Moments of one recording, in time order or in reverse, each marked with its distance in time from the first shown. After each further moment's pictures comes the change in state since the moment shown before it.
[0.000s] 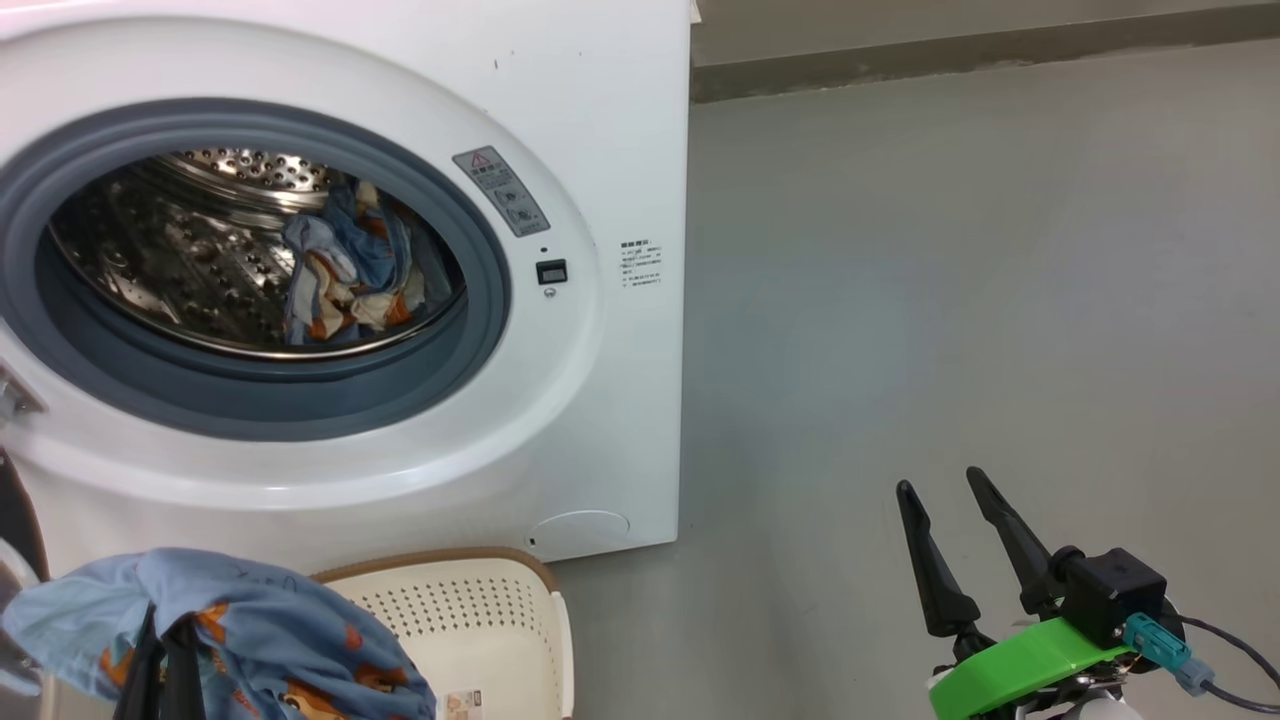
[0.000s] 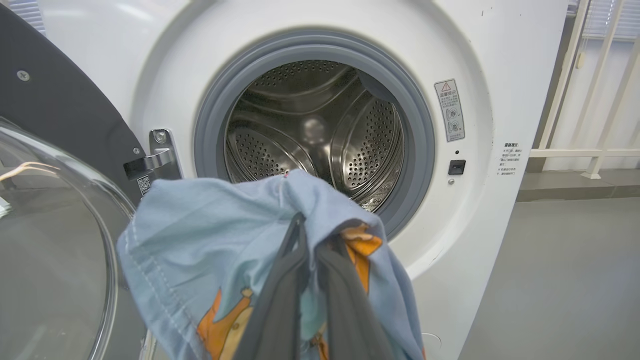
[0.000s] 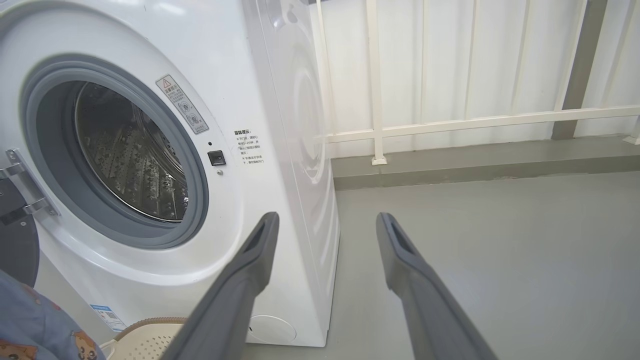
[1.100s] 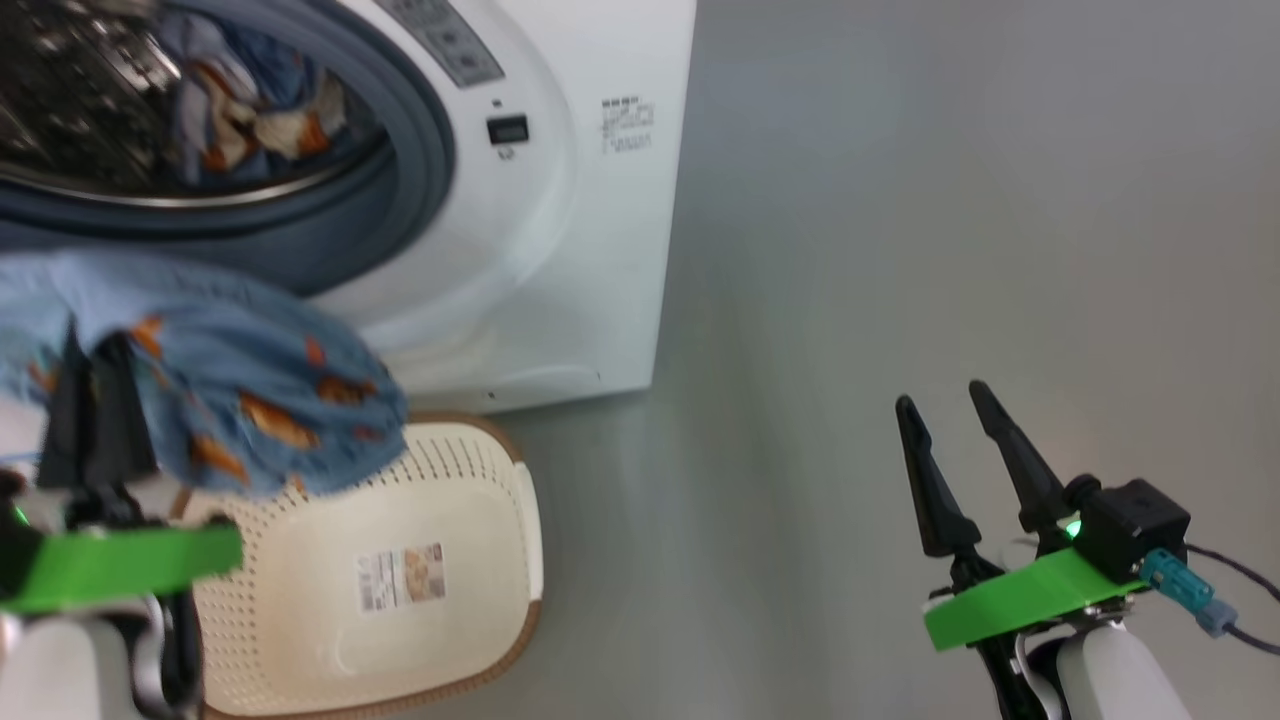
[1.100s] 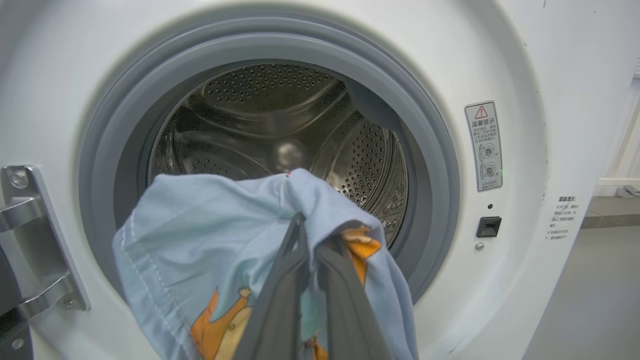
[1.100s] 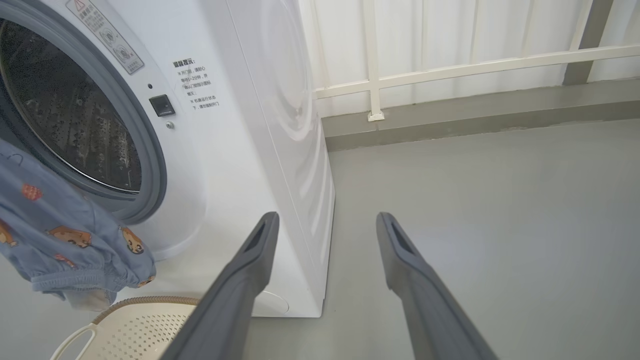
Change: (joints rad) left arm -0.403 0.015 -0.006 0.063 -0.020 -0.016 0.000; right arm -0.083 0.000 0.004 -0.051 0.021 0.000 0.000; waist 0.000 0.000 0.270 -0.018
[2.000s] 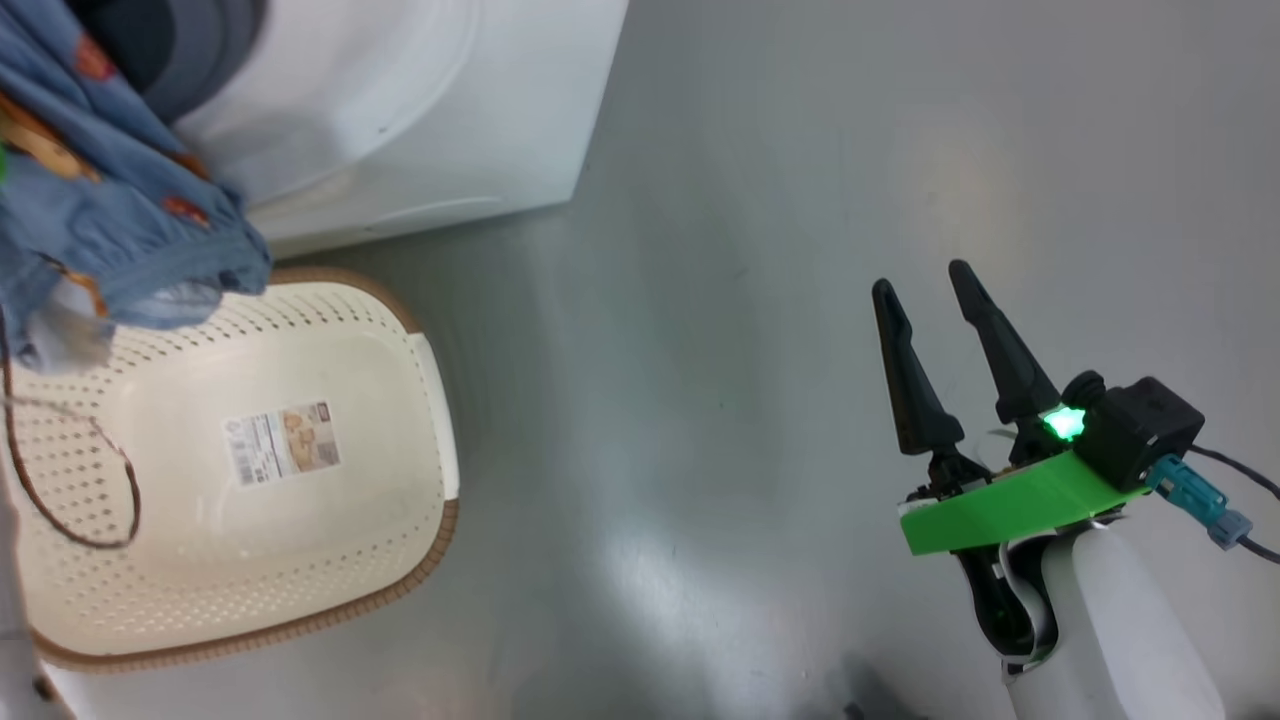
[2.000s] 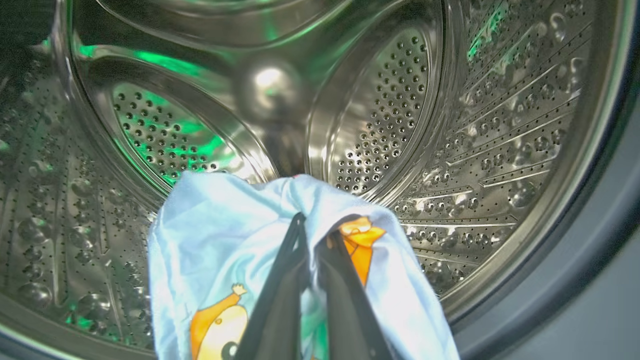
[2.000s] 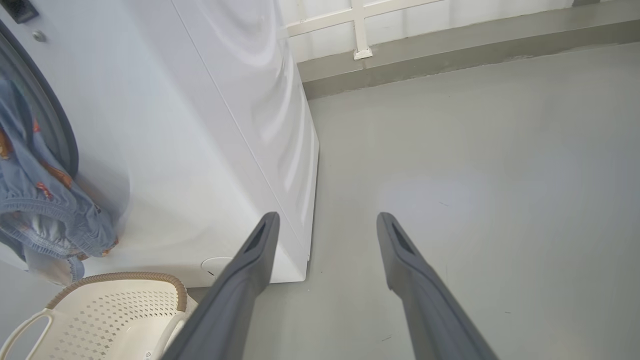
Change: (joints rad) left arm -0.706 0.197 -0.036 0.444 -0.044 -0.019 0.054; right arm -0.164 -0.001 0.052 -0.026 0.078 0.000 0.000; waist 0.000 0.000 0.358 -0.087
